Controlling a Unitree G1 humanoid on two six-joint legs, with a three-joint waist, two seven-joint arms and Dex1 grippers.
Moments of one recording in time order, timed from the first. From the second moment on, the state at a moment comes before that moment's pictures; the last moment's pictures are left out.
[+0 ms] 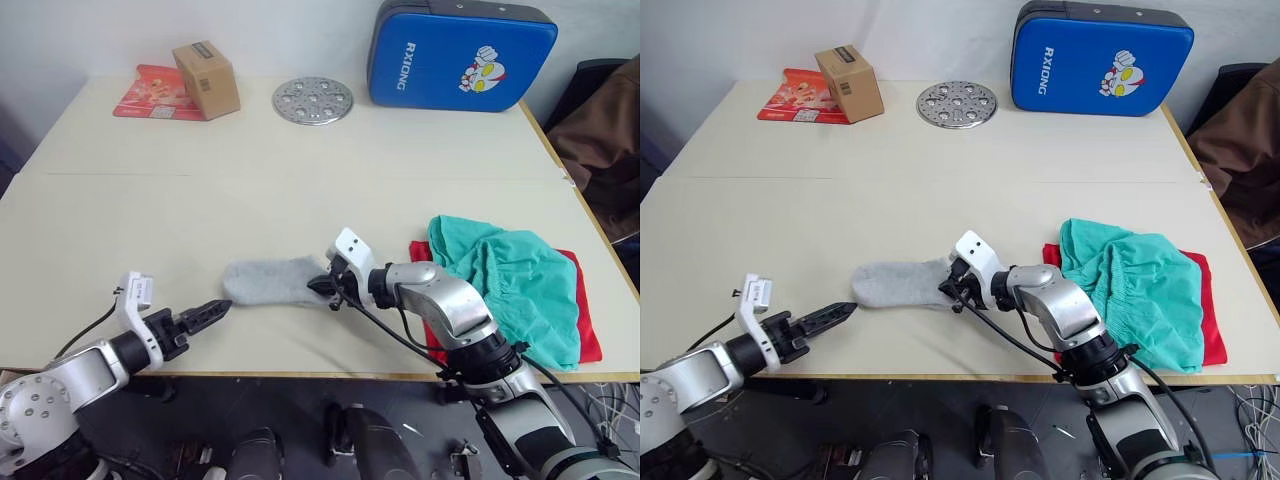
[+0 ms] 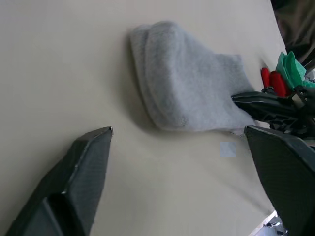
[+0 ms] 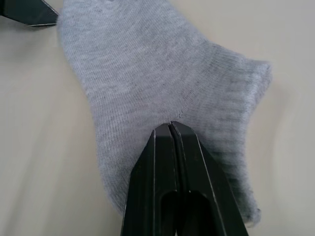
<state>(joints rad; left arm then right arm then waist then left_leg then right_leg) -0.17 0.33 0.74 -0.43 -0.92 1.58 -0.29 -0.64 -0.30 0.33 -0.03 0.27 0.85 0.75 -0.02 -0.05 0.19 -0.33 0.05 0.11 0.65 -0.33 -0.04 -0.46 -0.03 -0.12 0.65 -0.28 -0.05</state>
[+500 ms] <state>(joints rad) -0.27 0.08 0.70 -0.39 -0.82 1.43 -0.09 -0.63 -0.31 0.33 -0.04 0.27 0.86 0.74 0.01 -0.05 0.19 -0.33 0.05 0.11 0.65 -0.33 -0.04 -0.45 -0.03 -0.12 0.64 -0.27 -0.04</state>
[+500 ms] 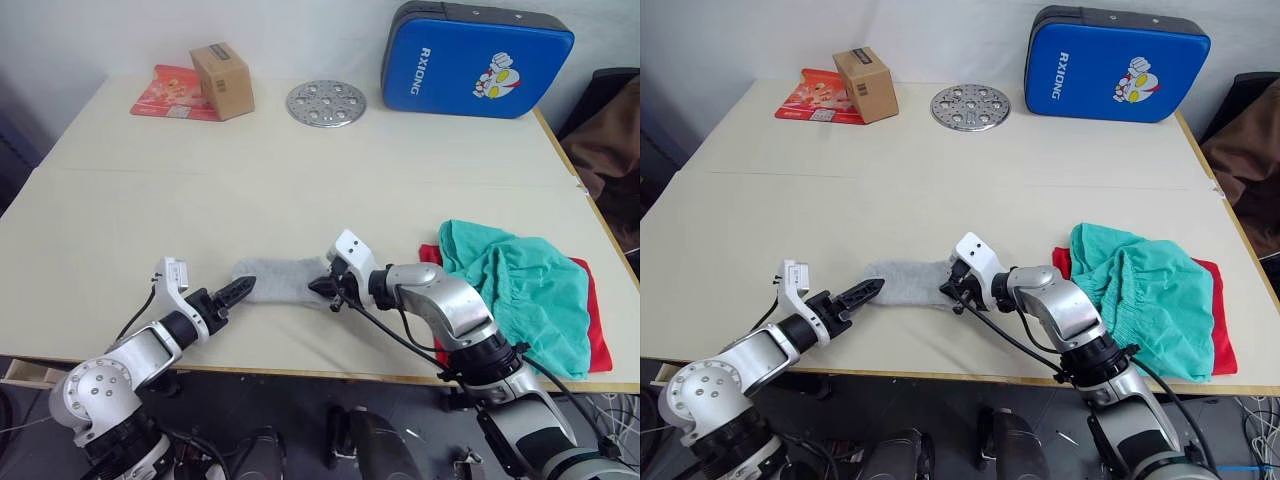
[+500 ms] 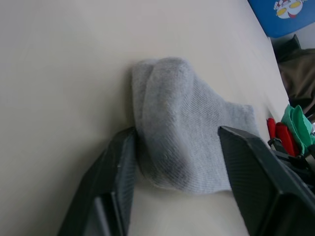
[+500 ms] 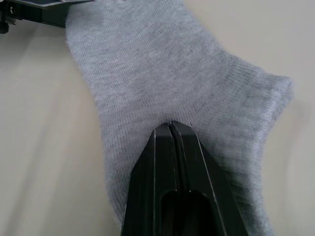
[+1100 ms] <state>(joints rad) -0.50 0.72 -0.16 -0.42 -0.52 1.00 -0.53 -0.61 -0.31 0.32 -0.06 0.27 0.85 0.72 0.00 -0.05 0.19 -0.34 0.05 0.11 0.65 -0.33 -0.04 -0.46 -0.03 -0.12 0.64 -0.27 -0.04</state>
